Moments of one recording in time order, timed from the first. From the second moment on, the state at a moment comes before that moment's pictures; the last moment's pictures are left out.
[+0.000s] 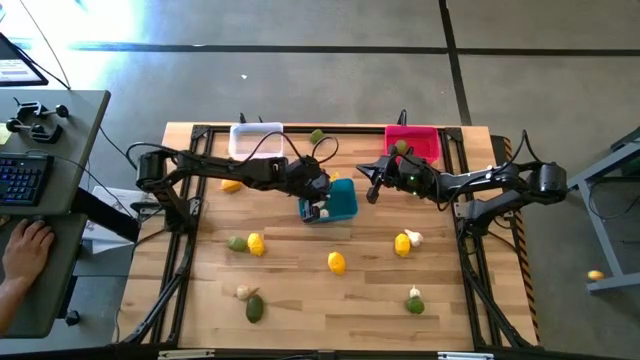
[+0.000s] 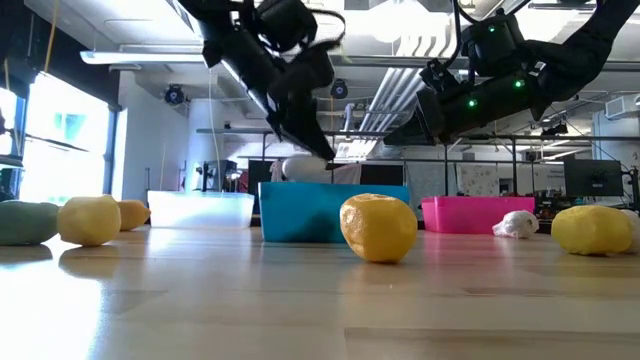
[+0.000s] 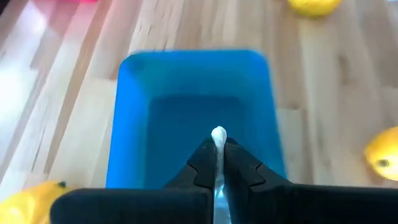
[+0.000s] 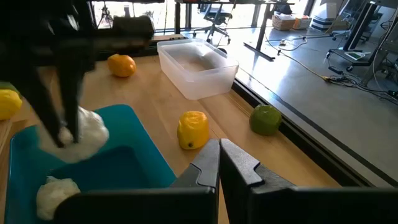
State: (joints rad) left arm 0.16 1.74 1.14 -0.24 0.03 0.06; right arm -0.30 1.36 0.44 0.67 0.15 -0.05
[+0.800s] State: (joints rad) left arm 0.14 1.73 1.13 -0.15 -0.05 0.16; right arm -0.27 1.33 0.47 0.52 0.19 -0.01
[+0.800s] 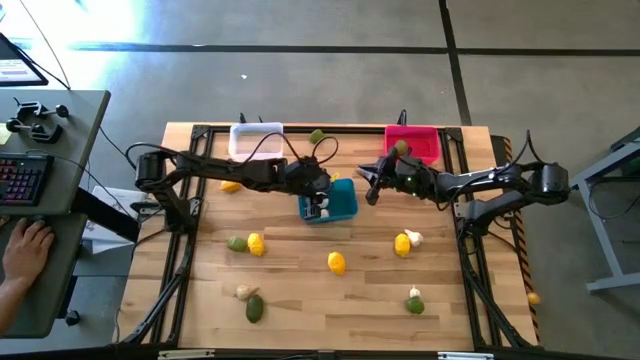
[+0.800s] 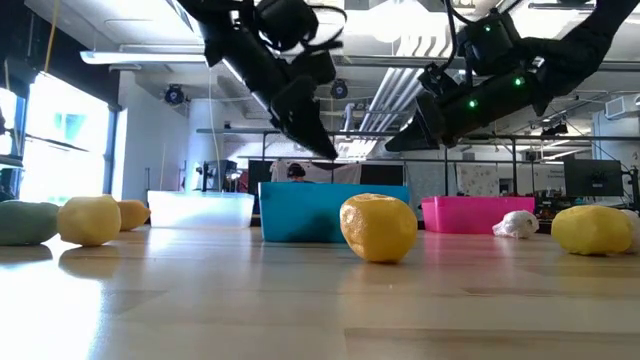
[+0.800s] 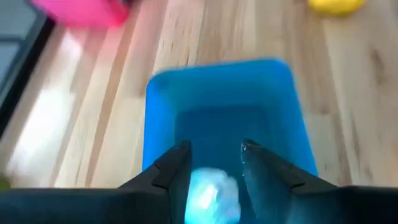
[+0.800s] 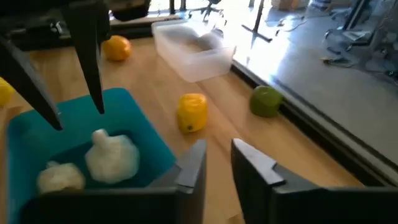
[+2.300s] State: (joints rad) left arm 0.60 1.36 0.73 -0.02 0.29 0.28; right arm -0.17 1.23 0.85 -0.35 0.13 0.25
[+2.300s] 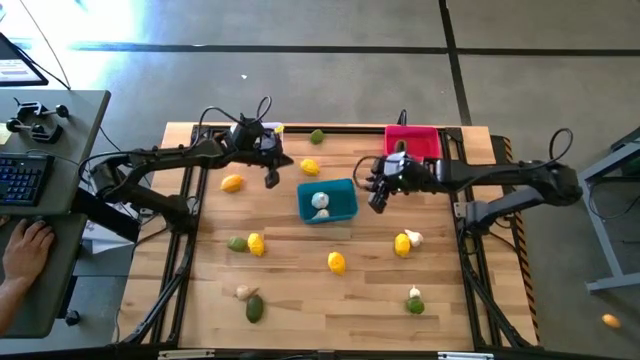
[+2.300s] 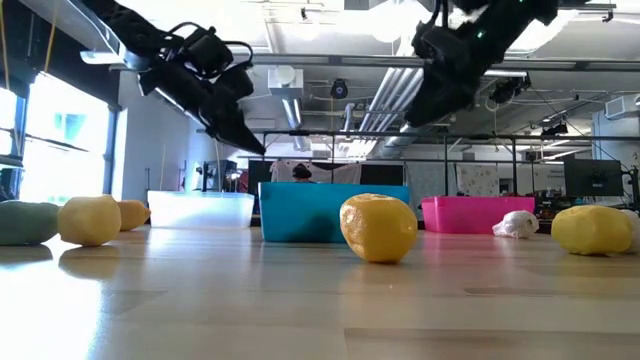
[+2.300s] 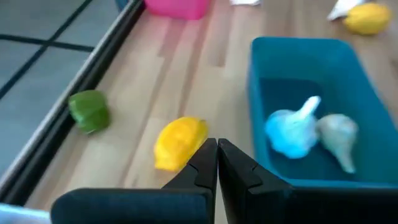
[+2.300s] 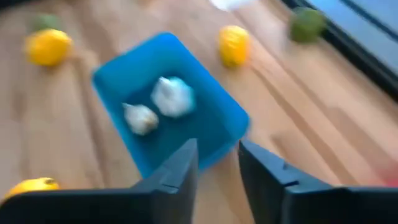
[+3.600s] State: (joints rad) left arm 0.48 1.79 1.24 -0.51 -0.01 0.49; right arm -0.31 1.23 0.61 0.00 -0.08 0.00
